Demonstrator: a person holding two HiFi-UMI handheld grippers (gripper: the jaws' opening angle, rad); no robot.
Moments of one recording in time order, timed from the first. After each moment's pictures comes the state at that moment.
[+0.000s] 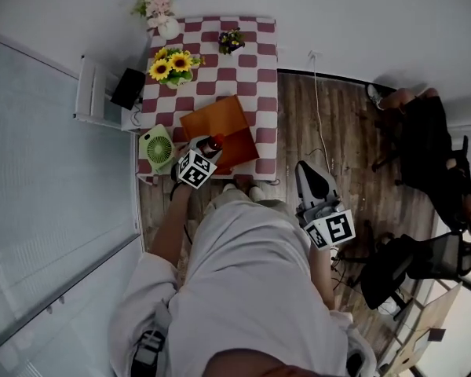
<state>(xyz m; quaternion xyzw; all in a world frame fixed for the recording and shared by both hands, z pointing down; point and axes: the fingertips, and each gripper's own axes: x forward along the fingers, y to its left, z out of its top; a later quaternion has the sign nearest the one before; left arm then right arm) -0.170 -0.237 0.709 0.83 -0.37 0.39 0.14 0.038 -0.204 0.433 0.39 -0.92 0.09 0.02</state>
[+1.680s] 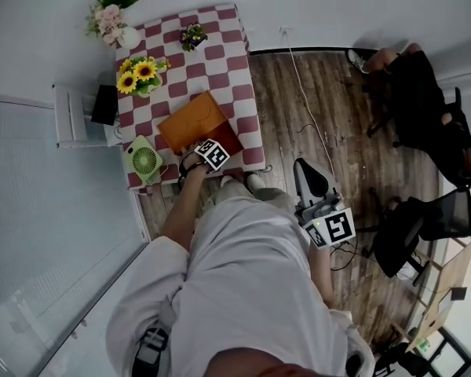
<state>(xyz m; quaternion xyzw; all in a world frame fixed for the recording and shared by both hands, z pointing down) -0.134 -0.216 0.866 0.70 -0.21 0.65 0.22 0.088 -0.192 0.440 0.46 -0.88 0.11 0.02</state>
